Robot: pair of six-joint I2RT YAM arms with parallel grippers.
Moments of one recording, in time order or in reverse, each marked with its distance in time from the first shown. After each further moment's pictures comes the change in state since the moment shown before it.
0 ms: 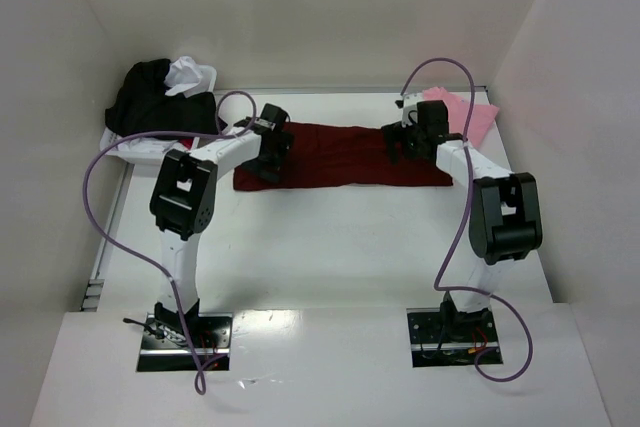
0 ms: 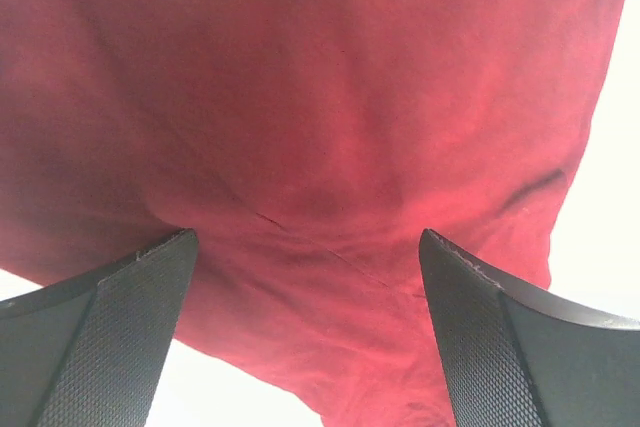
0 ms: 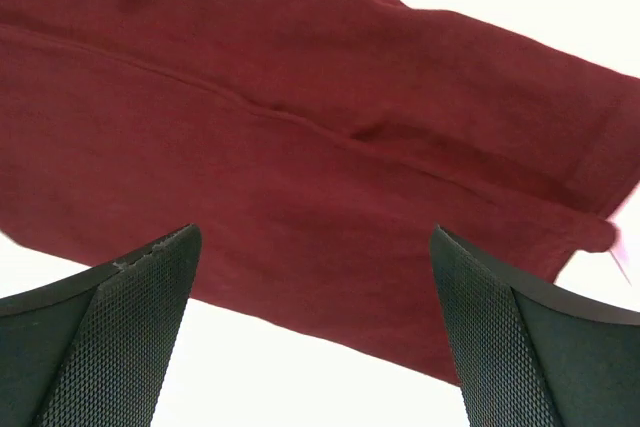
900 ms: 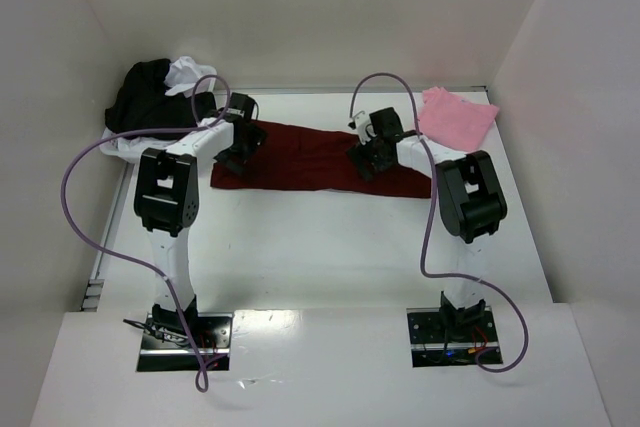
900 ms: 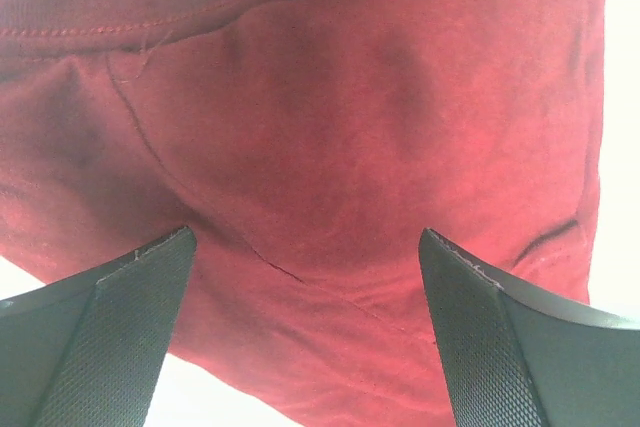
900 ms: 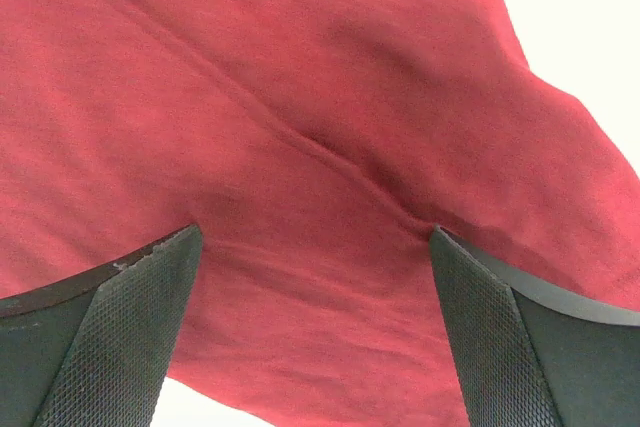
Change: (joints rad) left arm 0.168 -0.035 0.007 -0.052 -0.033 0.352; right arm 0.191 0.243 0.155 -0.133 0.081 -0.171
